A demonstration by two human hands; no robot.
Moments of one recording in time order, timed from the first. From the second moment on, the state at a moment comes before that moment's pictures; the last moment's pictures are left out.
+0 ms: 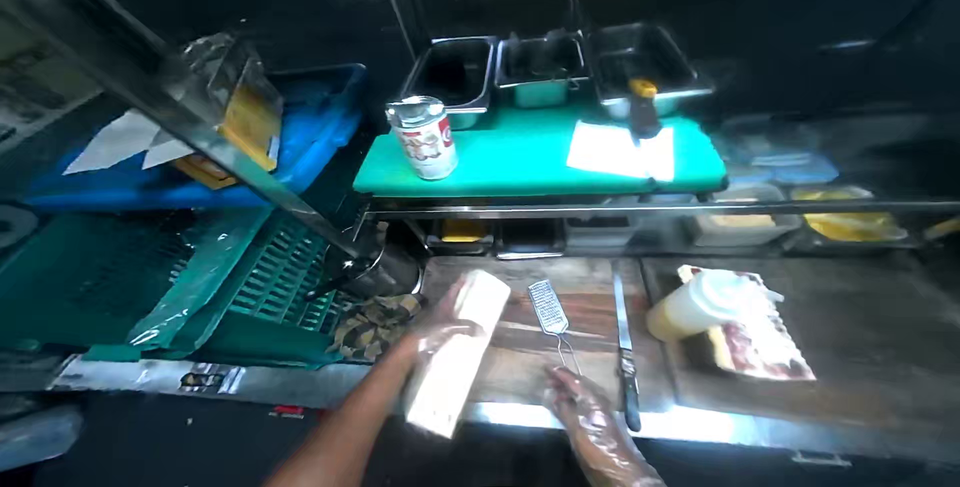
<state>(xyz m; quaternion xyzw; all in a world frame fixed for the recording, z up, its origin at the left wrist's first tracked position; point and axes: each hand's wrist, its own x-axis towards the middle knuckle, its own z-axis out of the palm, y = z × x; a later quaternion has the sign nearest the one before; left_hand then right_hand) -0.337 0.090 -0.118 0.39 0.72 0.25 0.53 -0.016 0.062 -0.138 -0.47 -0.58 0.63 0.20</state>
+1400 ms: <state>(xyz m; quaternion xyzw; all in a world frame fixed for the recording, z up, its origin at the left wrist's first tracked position) -0.222 0.095 -0.088 0.59 0.76 -0.13 0.24 0.055 0.123 -0.183 -0.63 -0.71 0.31 0.05</state>
